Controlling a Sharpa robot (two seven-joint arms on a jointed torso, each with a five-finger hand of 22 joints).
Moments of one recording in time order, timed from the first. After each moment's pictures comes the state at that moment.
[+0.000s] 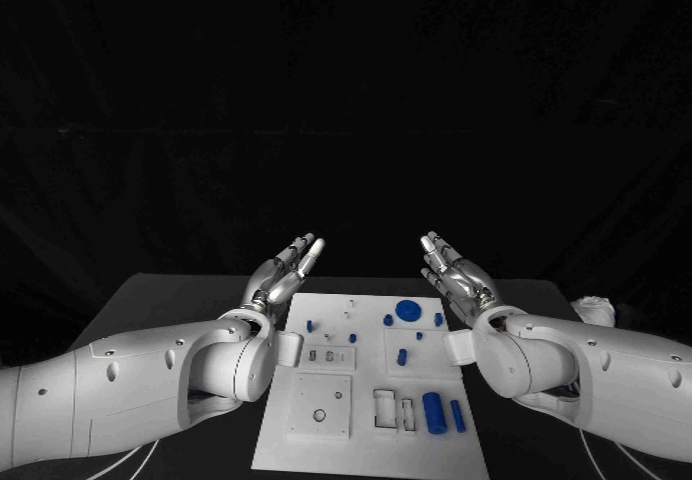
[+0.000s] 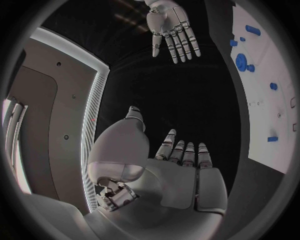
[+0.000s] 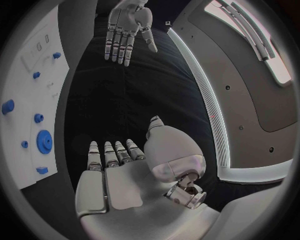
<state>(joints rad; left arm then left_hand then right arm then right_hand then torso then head) 1.22 -0.77 -0.23 1.59 0.11 -0.60 0.61 1.04 0.00 -0.16 0.29 0.04 0.32 -0.01 0.03 0.03 0.03 -0.05 0.00 0.01 0.00 -0.03 0.00 0.00 0.14 0.00 0.03 0.00 0.00 1.18 -0.82 -0.17 1.59 0.04 -0.51 0.48 1.01 0.26 -0.26 0.28 0.22 0.10 -0.10 0.02 0.02 0.00 -0.01 0.00 0.00 0.00 0.03 0.00 0.00 0.16 0.00 0.15 0.01 0.00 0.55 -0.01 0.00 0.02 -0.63</state>
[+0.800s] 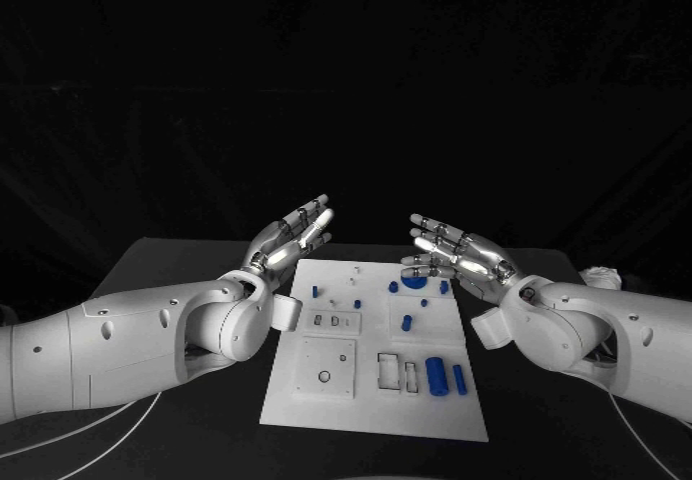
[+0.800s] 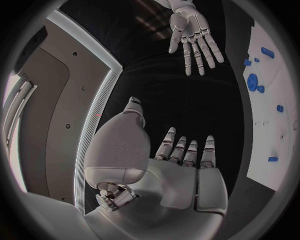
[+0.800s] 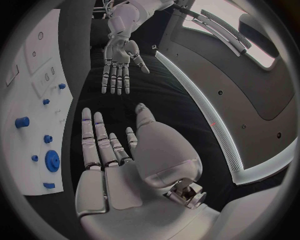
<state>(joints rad) 1.23 -0.79 -0.23 1.58 0.09 -0.38 0.63 1.17 -0.07 -0.10 0.30 0.12 0.39 -0.01 0.04 0.04 0.23 0.07 0.08 0.05 0.13 0.09 0.09 0.05 0.17 0.18 0.26 0.12 0.08 1.20 -0.92 -0.20 1.60 -0.10 -0.19 0.43 1.35 0.22 -0.20 0.09 0.34 0.38 -0.06 0.09 0.08 0.14 0.13 0.17 0.06 0.58 0.18 0.30 0.18 0.16 0.61 0.28 0.30 0.14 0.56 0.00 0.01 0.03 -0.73</state>
